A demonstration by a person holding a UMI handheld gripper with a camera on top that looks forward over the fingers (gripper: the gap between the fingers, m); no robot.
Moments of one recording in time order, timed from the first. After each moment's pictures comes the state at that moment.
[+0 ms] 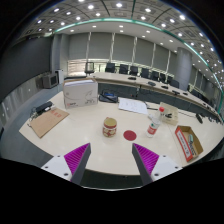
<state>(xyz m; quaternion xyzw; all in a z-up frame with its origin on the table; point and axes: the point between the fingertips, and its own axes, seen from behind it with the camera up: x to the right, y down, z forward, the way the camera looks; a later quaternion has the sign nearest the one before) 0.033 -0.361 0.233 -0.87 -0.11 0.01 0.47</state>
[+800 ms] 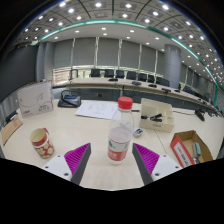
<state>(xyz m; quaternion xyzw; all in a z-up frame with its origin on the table) 0.252 -0.078 0.108 -0.86 -0.06 -0.01 0.51</state>
